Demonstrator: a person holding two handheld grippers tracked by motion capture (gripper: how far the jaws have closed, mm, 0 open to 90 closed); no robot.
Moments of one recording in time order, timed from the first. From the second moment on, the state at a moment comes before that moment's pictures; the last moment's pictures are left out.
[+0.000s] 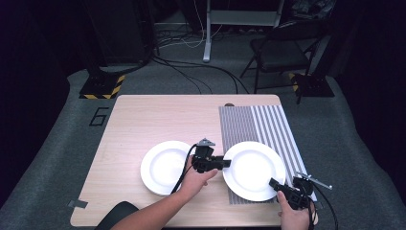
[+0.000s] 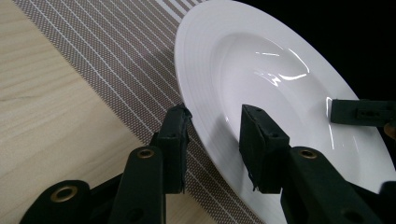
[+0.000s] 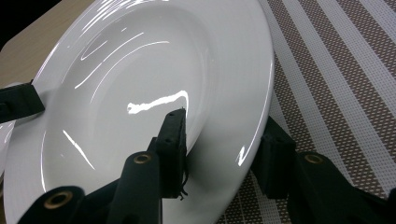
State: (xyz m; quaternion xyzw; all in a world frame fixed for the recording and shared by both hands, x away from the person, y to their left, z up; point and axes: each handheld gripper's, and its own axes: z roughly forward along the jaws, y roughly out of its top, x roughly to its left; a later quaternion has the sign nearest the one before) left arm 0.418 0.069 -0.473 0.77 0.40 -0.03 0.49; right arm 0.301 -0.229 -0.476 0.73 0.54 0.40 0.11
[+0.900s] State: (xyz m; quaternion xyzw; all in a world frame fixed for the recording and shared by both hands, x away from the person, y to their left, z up) left arm 0.425 0.050 -0.464 0.77 0.40 -0.03 0.49; right arm 0.315 -0.248 -0.460 0.74 0.54 0.38 0.12
